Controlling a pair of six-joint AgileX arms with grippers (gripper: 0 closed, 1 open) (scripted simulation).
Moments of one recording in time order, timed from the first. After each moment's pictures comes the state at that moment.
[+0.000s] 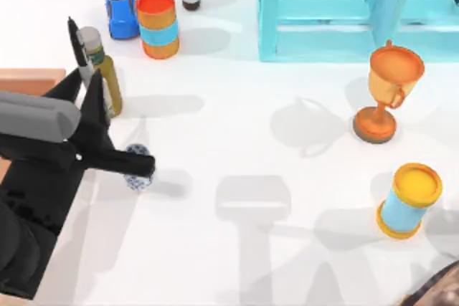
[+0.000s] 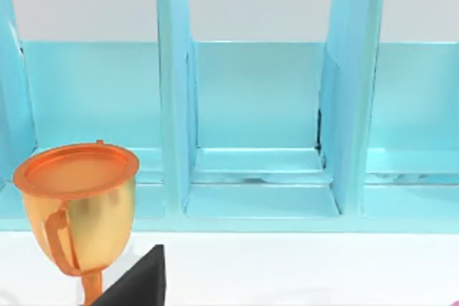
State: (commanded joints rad) left arm -0.68 0.93 0.20 0.86 -0.44 0.04; right arm 0.00 0.00 0.00 0.00 0.00 0.00
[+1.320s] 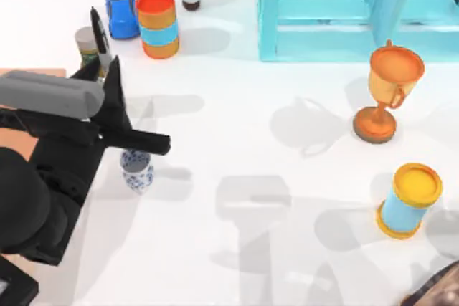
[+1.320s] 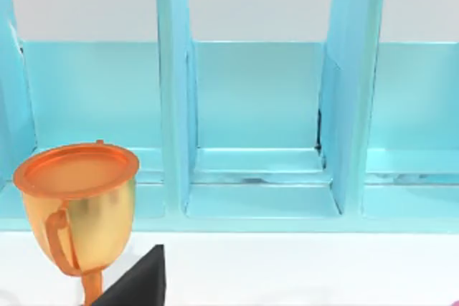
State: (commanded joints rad) left arm -0.60 1.25 0.25 1.12 -0.35 0.03; right arm 0.00 0.00 0.00 0.00 0.00 0.00
